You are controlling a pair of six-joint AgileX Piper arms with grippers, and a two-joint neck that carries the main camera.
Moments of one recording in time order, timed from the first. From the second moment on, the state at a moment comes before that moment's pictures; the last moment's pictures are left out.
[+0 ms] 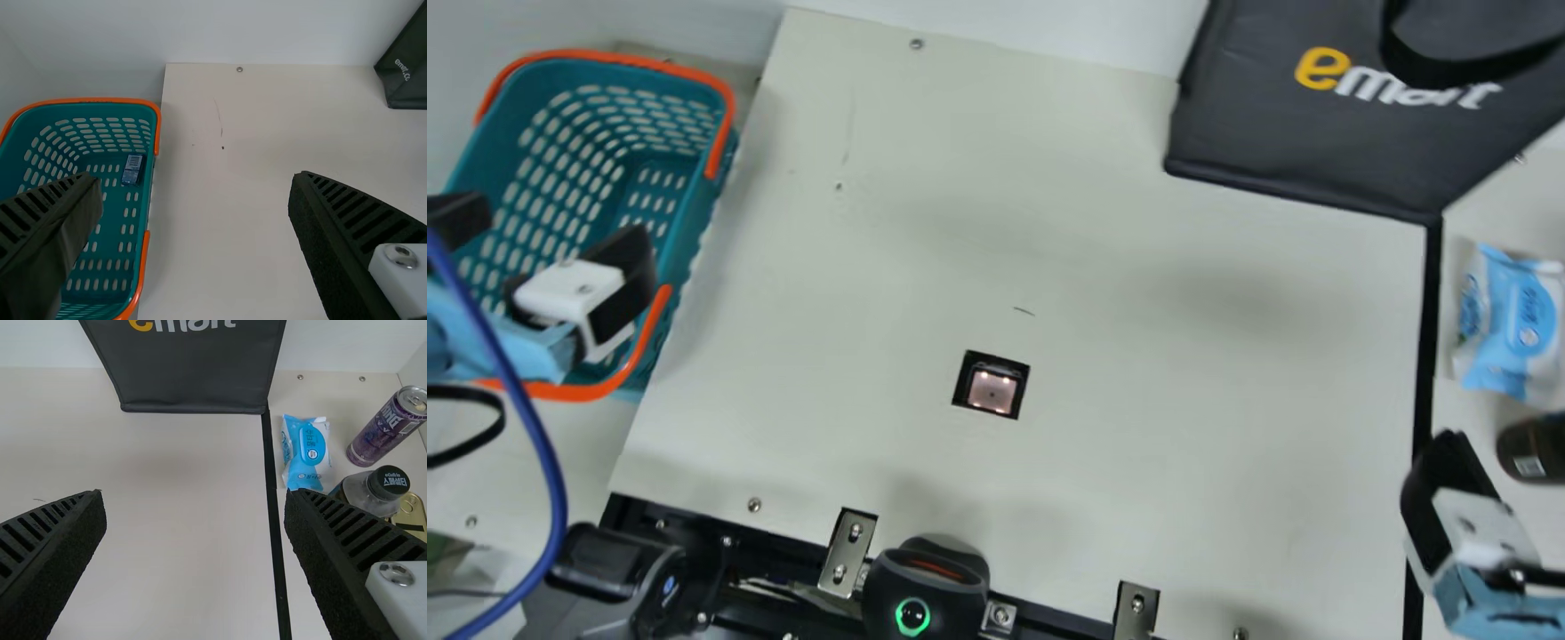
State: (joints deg) left arm -1.7 43.3 -69.0 -1.5 69.5 0.0; right arm 0.6 42.6 -69.8 -0.8 69.5 0.0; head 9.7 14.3
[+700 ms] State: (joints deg) left arm 2.1 46.6 -69.5 0.8 68.9 -4.5; right arm 0.6 42.6 -69.8 -0.8 69.5 0.0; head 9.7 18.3
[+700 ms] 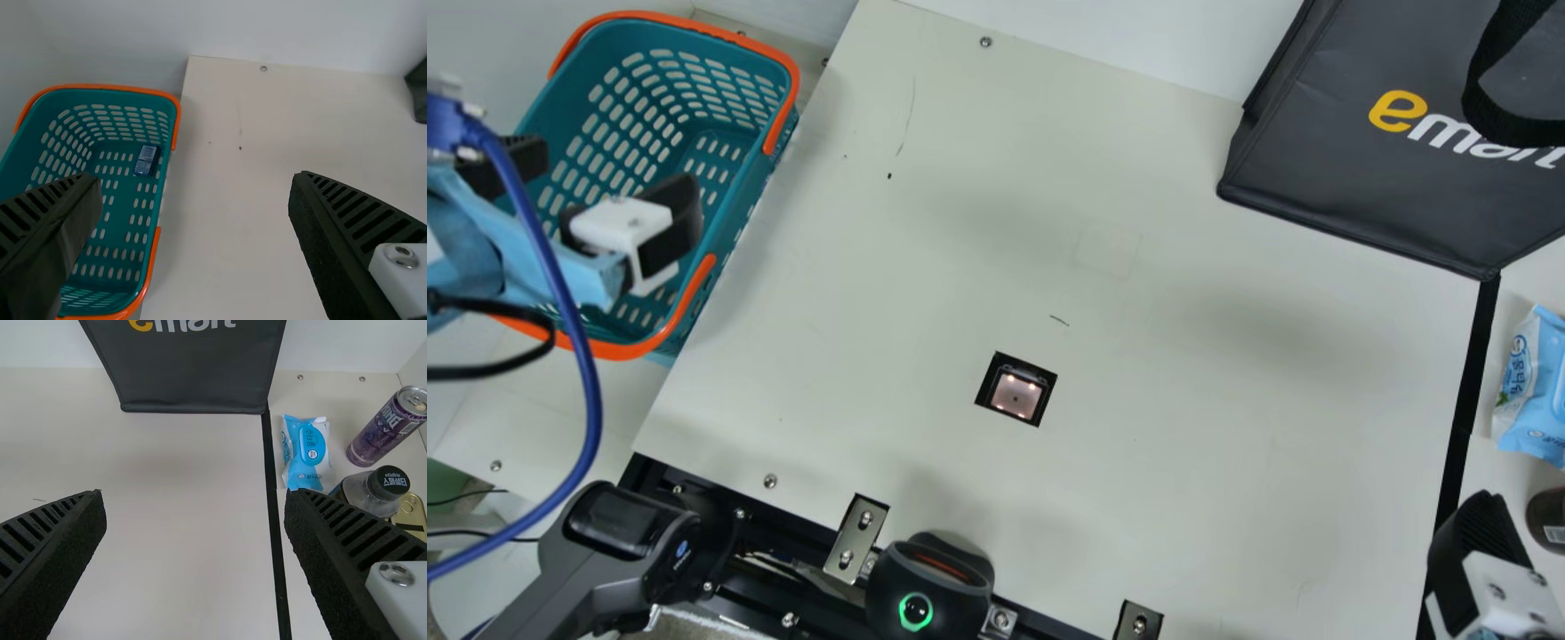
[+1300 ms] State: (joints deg) left arm 29.7 63.3 -73.9 -3.1 66.2 -4.0; right arm 0.6 42.6 -69.8 -0.8 69.5 0.0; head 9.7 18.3
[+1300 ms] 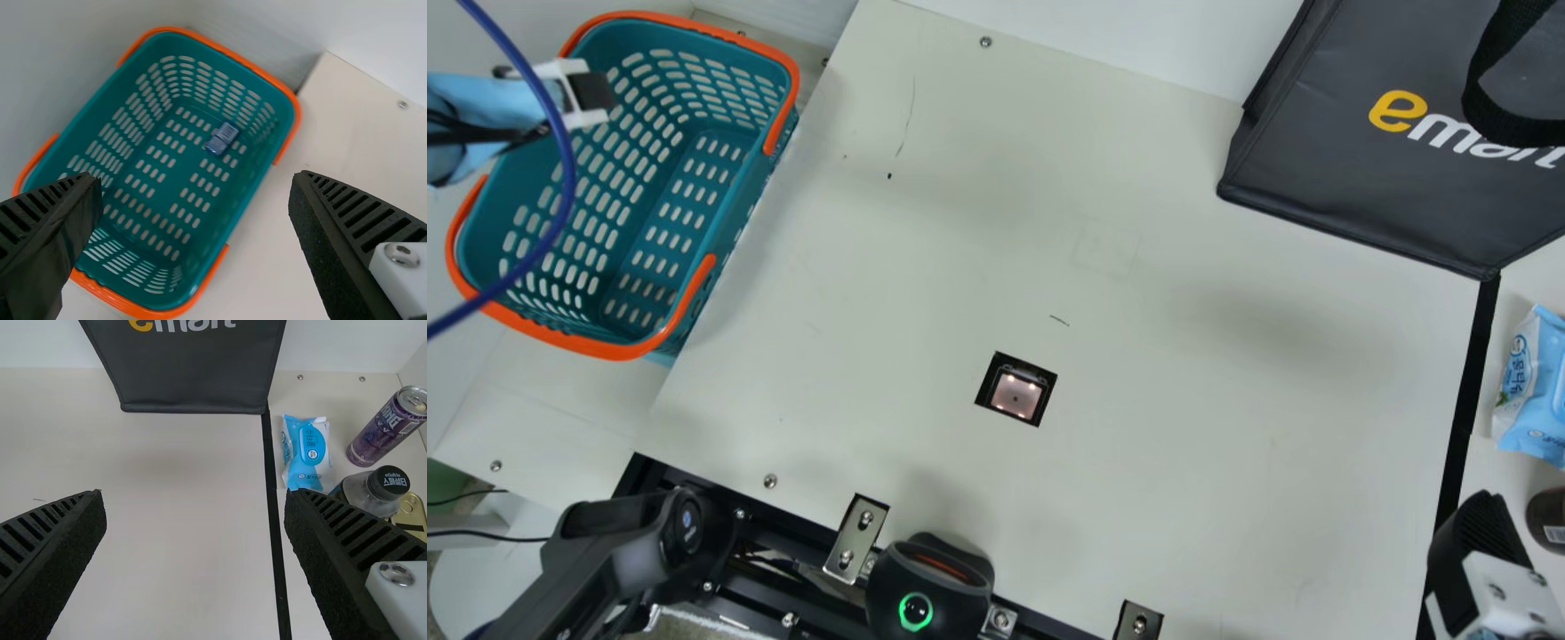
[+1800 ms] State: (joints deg) left arm 35.7 77.8 -74.3 -4.2 61.4 -6.0; right arm 0.6 42.6 -69.8 -0.8 69.6 0.0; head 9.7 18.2
